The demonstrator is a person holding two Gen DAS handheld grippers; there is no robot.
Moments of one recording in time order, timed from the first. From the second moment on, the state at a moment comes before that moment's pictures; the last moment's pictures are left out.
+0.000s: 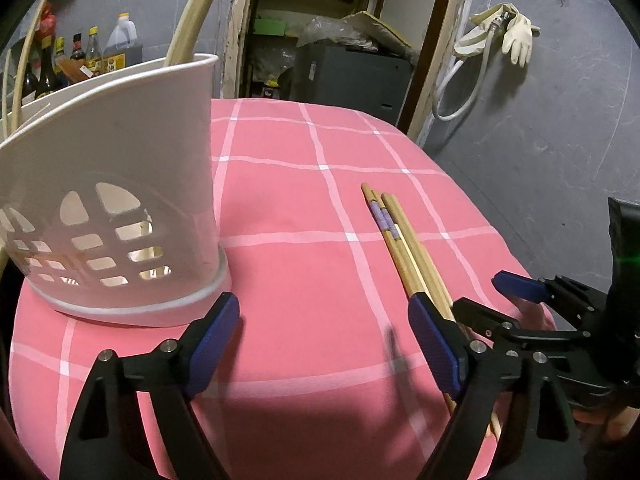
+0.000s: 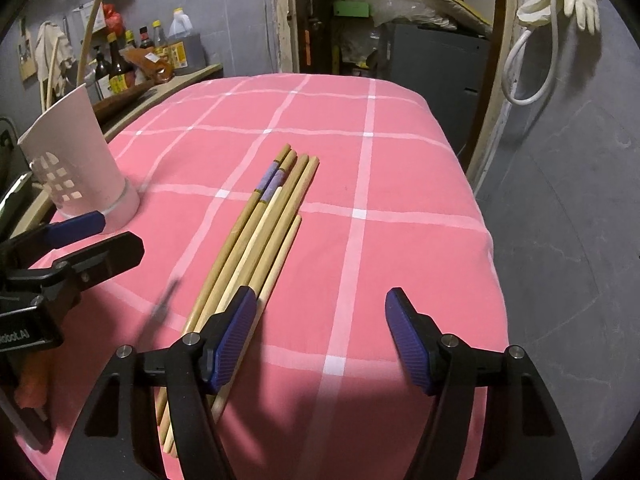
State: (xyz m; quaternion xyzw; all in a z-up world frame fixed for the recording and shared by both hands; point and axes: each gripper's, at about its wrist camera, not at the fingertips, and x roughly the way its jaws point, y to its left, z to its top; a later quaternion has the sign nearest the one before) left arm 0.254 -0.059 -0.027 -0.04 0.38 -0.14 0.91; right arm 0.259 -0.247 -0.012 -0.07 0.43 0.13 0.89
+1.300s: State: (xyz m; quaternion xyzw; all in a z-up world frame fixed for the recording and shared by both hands) left arm 0.322 -0.113 -0.040 -0.01 0.47 -0.17 0.87; right arm 0.270 -0.274 -0.017 -0.01 0.45 0.14 0.88
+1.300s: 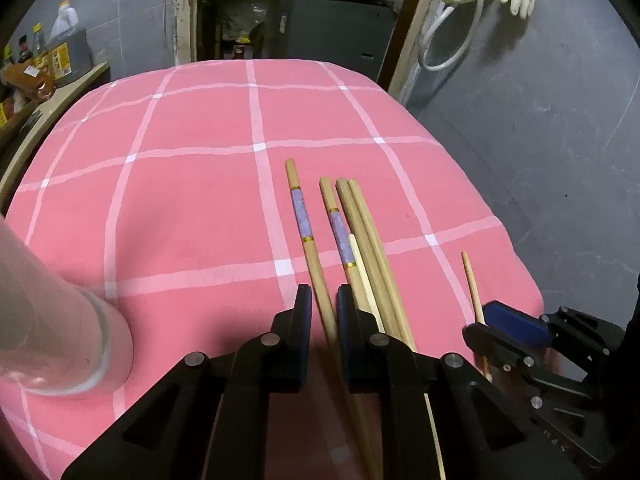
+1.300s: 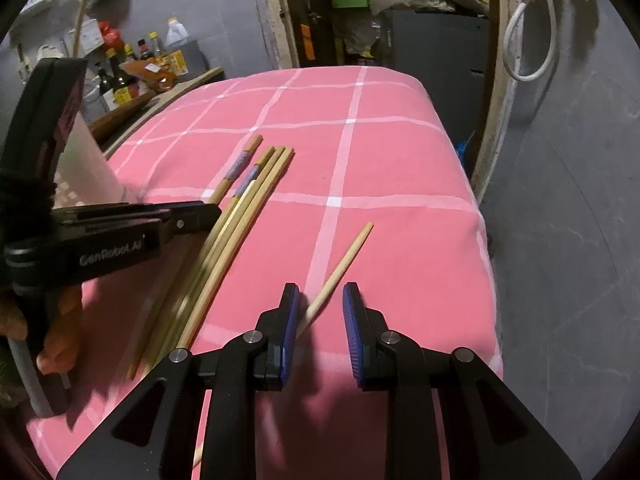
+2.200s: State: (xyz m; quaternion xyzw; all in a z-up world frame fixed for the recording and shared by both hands) left arm 0.289 -0.102 -0.039 -0.02 0.47 -0.18 0.86; right arm 0.277 -0.268 -0.014 -0.04 0.49 0.14 0.86
